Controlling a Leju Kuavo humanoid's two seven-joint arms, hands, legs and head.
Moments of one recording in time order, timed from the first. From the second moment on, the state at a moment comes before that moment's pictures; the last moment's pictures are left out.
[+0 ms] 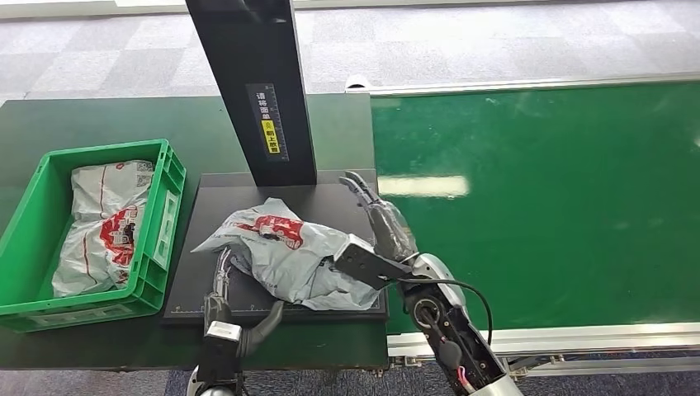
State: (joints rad) left arm 0.02 -0.11 -0.34 -1.17 -0.13 0.49 -0.70; right arm -0.42 0.10 0.50 -1.04 0.60 -0.13 -0.29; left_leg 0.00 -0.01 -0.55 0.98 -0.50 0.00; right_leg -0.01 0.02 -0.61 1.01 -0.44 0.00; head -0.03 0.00
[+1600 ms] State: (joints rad) left arm -0.35 -0.23 -0.55 -0.77 -1.02 0.34 -0.30; right arm -0.26 0.08 0.31 -1.41 0.36 -0.08 -0.46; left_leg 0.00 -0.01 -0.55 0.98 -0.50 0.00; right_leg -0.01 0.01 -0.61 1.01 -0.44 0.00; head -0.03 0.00
